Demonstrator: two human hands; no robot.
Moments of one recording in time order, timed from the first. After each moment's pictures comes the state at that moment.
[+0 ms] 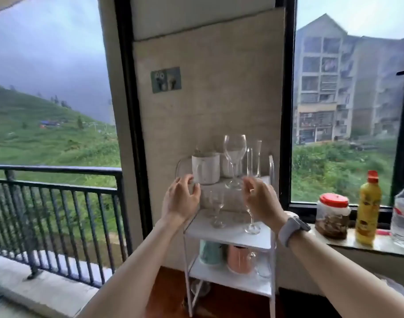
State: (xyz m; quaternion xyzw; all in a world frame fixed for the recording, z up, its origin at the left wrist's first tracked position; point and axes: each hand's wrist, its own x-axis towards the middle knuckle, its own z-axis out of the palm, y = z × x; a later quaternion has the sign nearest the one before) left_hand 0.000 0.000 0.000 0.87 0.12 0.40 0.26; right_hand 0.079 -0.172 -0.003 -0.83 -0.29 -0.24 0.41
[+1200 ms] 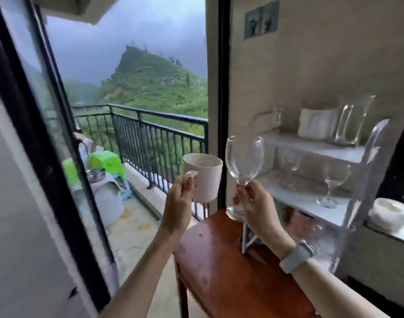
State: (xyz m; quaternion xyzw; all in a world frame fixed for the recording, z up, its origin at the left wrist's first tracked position) left_hand -0.156 -0.035 -0.081 0.68 0.23 0.54 0.44; right_hand -0.019 -0.125 -0.091 -0.65 -0.46 0.06 0.60
